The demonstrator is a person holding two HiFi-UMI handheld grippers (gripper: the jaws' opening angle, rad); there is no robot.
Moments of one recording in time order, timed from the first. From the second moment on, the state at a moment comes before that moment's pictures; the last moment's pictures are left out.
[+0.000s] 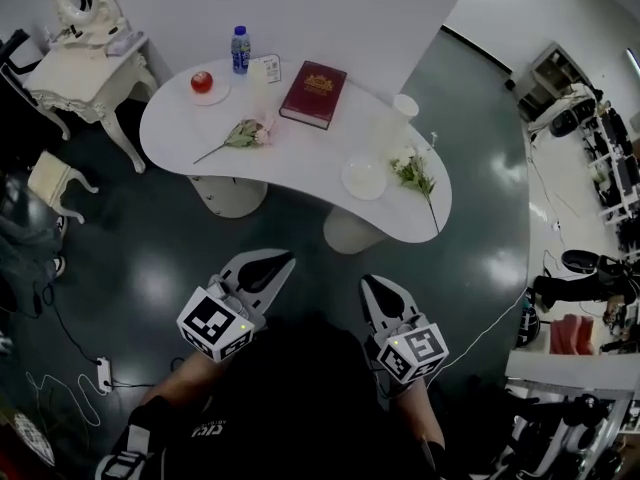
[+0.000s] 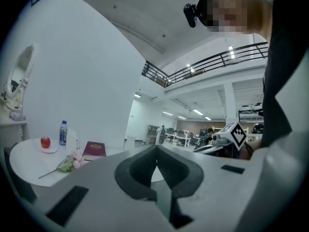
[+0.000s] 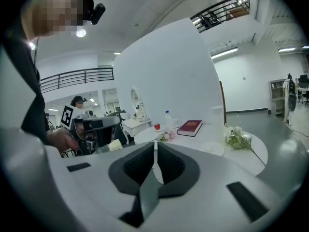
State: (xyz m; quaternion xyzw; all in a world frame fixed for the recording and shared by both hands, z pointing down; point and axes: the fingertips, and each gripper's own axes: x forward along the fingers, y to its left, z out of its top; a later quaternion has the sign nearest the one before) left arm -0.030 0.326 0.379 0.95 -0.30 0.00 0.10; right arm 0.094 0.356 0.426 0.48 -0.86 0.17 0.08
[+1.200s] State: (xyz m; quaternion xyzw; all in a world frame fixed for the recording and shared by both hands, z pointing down) left arm 0.075 0.012 0.399 0.93 -0.35 0.04 0.10; right arm 0.208 0.040 0.458 0.44 -0.87 0.20 0.09
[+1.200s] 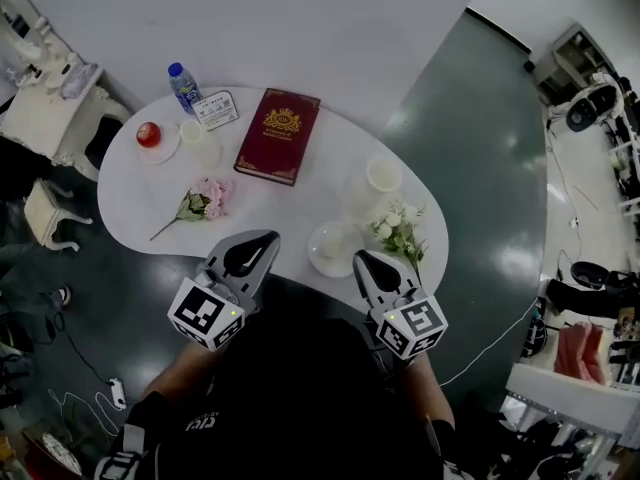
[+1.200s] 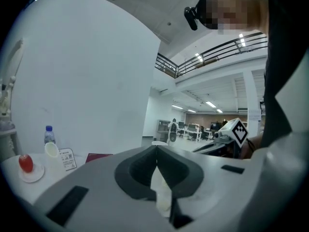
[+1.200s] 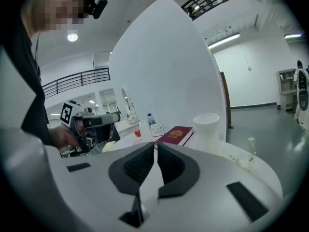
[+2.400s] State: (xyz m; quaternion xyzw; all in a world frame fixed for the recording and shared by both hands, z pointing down) left arm 0.133 -0.034 0.432 0.94 -0.31 0.07 0.12; right arm 0.368 0.032 0.575 0.47 -0.80 0.22 0.31
